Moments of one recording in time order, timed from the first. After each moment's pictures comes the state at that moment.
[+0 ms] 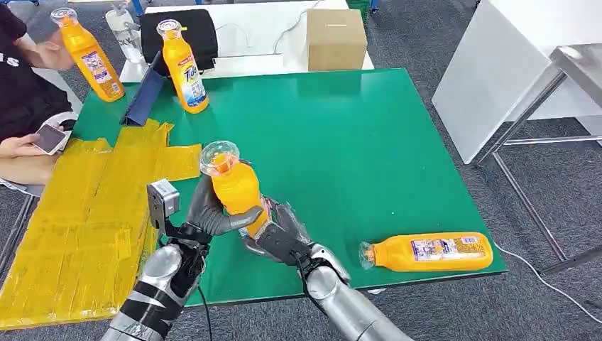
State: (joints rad) left arm -0.33 -0.10 -0.36 -1.20 0.25 -0.01 -0.33; right arm -0.36 0.22 0.60 -0.90 0.31 -0.19 -0.41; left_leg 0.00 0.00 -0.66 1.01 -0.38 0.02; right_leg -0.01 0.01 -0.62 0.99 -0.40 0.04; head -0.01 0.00
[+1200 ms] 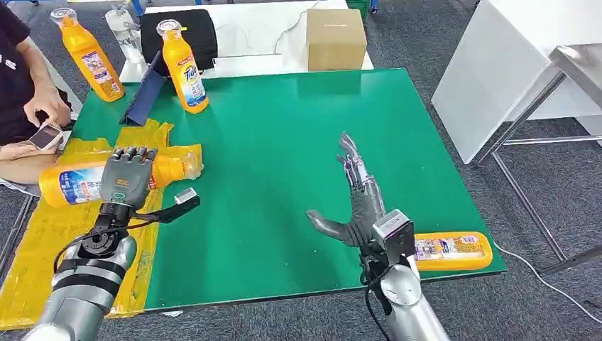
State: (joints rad) left arm -0.50 0.10 -0.07 -0.87 -1.52 0.66 0.00; right arm -0.13 0.03 0.38 -1.61 0.05 -0.07 -0.45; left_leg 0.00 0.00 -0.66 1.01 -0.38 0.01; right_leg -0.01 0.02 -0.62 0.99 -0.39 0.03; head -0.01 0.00
